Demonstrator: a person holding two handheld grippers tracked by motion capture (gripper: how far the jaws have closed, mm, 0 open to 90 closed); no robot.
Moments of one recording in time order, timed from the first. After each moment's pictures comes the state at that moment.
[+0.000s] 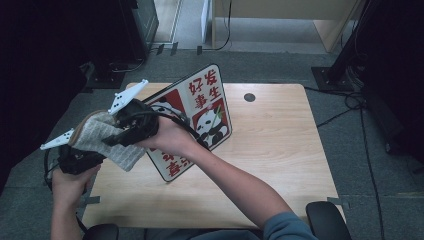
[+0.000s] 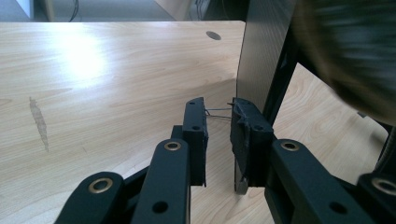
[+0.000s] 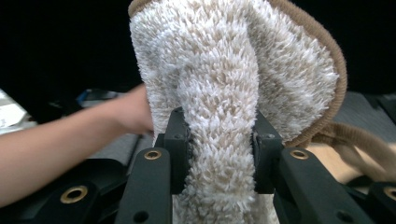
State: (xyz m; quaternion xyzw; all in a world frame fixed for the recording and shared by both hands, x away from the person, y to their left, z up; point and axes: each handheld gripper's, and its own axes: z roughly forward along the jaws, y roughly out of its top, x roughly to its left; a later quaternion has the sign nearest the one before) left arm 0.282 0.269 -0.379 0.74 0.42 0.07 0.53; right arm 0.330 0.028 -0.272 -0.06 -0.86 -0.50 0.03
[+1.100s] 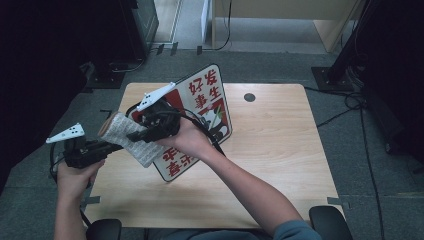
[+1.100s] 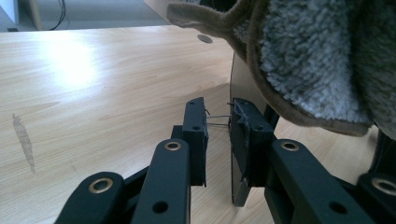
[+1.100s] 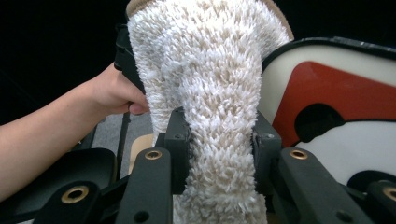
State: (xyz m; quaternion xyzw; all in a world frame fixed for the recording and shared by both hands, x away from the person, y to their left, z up) left arm 0.297 0.259 -0.376 0.75 0.40 0.07 0.53; right arm 0.343 -0.010 -0.300 -0.13 -0.86 -0.50 0.04
